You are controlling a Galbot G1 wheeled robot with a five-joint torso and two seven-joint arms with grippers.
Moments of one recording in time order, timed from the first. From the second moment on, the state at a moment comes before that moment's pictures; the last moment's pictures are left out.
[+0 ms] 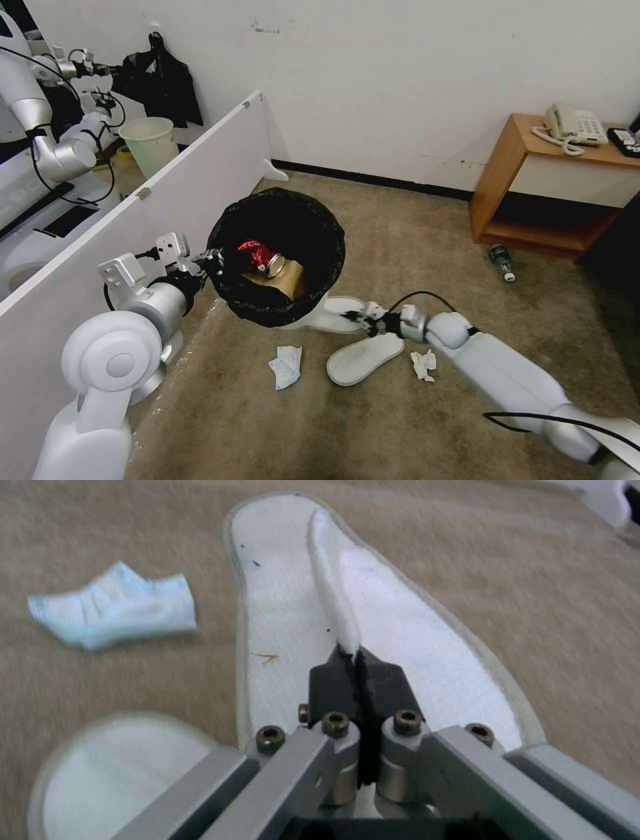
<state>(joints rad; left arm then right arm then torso) 1.09 -1.20 -0.57 -2.31 -1.18 0.74 -0.64 -0.57 0.96 -0.30 1.06 0.31 0.25 -0.61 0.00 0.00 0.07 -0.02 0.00</state>
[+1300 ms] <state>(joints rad) 1.09 -1.20 -0.54 -2.30 -1.18 0.74 -0.65 -1.00 0.55 0.45 1.49 0.52 0.19 -0.59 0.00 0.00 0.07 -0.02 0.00</state>
